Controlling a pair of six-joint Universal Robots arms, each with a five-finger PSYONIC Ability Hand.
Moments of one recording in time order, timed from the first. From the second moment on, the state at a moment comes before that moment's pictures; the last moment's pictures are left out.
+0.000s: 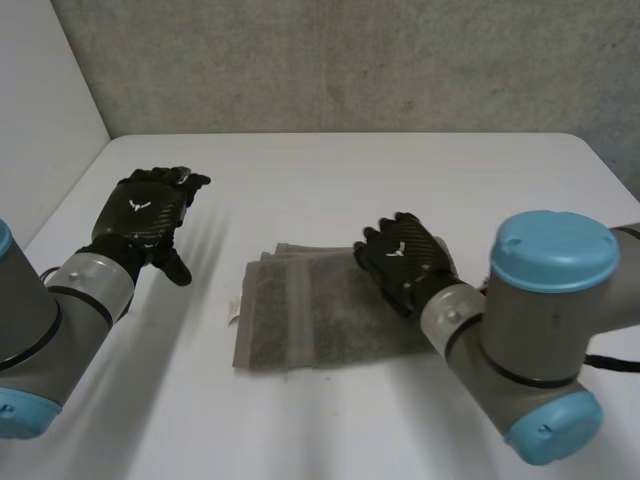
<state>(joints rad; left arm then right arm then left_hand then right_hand) 4.43 -1.76 -1.82 3.47 -1.43 3.35 2.18 -1.13 1.56 -0.15 1.50 2.48 0.17 0.16 0.17 0.17 0.03 0.38 0.36 0.37 0.37 0.16</state>
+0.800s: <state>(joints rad) 4.42 -1.73 -1.80 3.47 -1.43 3.16 1.81 -1.21 1.92 -0.29 1.26 2.66 0.17 0.16 0.17 0.17 0.03 0.76 0.76 0.76 0.77 0.59</state>
